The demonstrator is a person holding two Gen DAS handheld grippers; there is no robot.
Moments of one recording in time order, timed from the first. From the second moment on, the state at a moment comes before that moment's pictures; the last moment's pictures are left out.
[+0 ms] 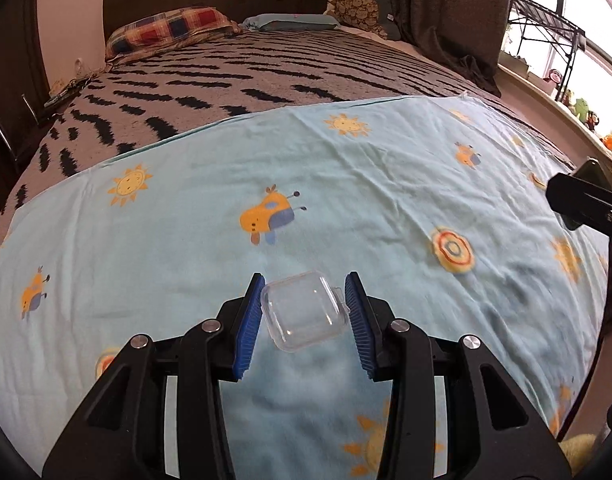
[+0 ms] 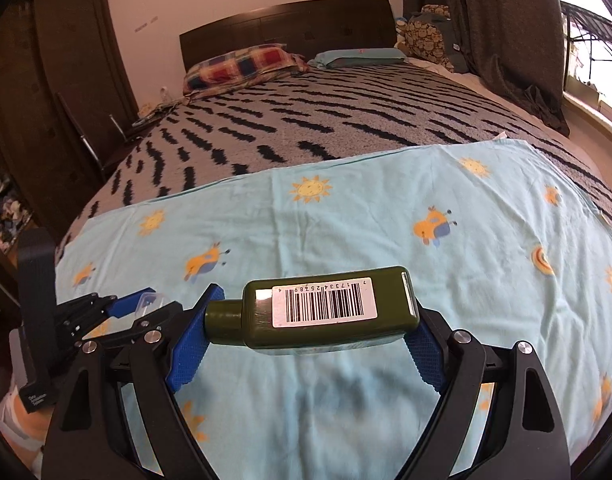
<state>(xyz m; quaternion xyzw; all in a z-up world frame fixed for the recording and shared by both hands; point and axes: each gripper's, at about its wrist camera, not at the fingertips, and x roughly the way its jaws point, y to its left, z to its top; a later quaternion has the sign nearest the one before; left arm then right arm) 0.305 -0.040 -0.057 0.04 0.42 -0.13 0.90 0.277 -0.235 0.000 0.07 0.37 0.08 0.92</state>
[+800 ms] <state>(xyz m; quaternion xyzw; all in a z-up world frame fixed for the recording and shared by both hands) 0.039 -0.021 -0.076 0.03 0.37 -0.18 0.91 0.044 -0.223 -0.048 0.05 0.35 0.11 0.93</state>
